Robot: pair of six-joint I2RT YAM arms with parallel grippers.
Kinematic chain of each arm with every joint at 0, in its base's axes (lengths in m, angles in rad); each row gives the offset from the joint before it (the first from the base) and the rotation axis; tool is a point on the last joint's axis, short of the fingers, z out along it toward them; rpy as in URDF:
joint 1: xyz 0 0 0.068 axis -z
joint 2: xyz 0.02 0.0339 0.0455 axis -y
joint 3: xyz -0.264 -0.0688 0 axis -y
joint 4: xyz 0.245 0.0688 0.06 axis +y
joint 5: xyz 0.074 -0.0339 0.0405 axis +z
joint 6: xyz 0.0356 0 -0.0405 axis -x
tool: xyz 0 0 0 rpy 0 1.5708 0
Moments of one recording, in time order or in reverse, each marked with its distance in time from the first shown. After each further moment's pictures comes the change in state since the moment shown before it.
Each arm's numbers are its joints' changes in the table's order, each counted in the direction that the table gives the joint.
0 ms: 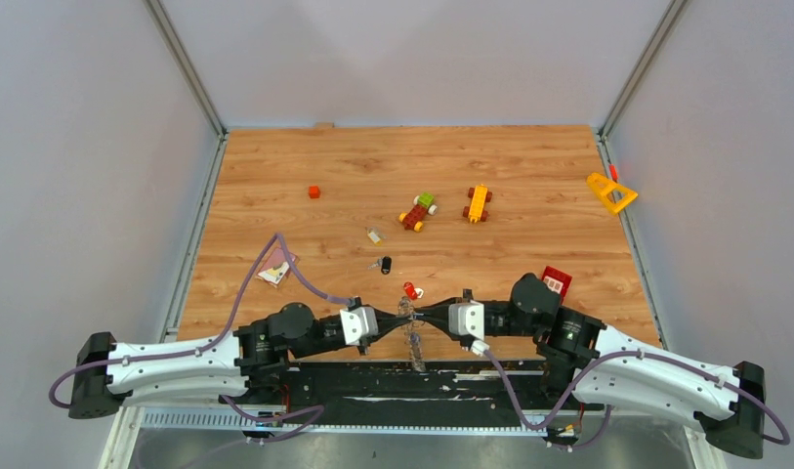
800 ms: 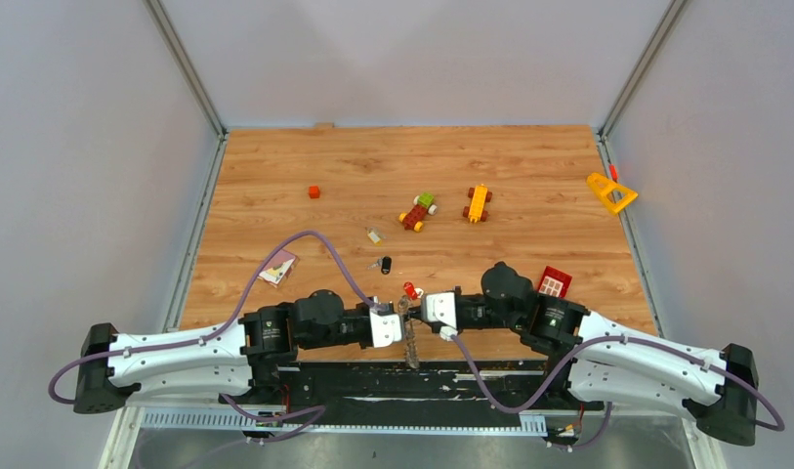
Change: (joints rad) left arm -0.005 -0.141 0.229 0.423 -0.013 -0.210; right arm 0.000 -0.164 0.125 0.183 -0.053 -0.004
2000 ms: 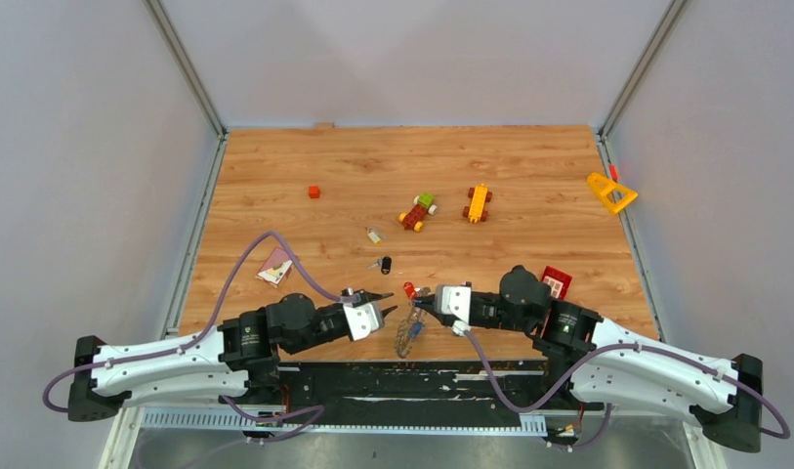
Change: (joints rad) left arm 0.001 0.157 -0.025 -0.011 0.169 0.007; right arm -0.005 0.078 -0.021 -0.053 -0.110 -0.069
